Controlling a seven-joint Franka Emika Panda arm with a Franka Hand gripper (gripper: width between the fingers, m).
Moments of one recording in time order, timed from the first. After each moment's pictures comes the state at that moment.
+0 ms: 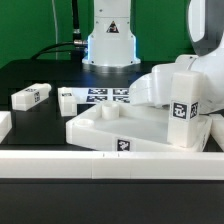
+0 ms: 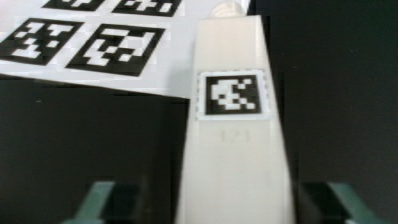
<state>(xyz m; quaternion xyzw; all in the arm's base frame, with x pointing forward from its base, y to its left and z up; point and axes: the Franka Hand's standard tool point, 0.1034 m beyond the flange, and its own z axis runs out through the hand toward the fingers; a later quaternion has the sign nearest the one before) 0.442 0.086 0.013 0.87 0.07 -0.49 0.07</state>
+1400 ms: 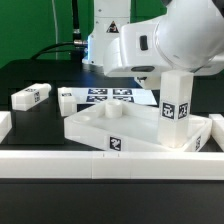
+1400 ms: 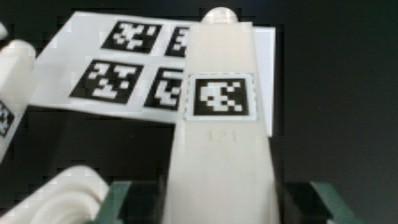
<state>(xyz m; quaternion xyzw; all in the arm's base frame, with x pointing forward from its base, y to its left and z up) 0.467 0.043 0.074 0.88 0.06 -0.46 0.03</state>
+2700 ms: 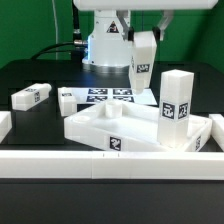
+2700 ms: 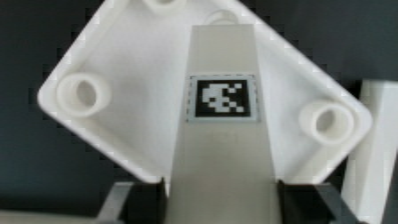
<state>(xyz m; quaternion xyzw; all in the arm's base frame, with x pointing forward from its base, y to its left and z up) 0.552 0.004 0.162 1.00 0.03 -0.07 -0.01</state>
